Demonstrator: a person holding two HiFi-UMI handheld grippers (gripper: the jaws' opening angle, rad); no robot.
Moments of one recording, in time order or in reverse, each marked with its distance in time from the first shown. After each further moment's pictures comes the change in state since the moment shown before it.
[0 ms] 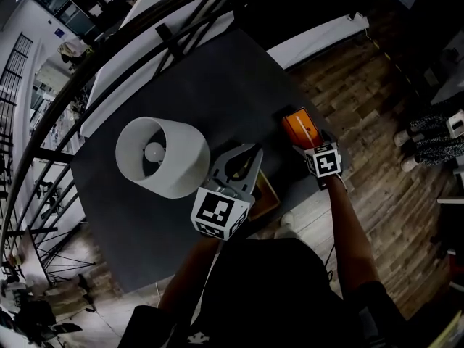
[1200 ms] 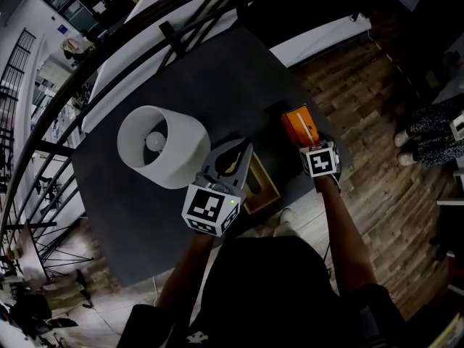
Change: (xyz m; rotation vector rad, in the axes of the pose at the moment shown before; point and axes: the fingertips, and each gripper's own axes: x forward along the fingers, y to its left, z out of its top) left arm -0.024 0.009 0.002 0.003 -0.017 0.070; right arm -0.031 0.022 0.007 -0.020 0.050 -0.062
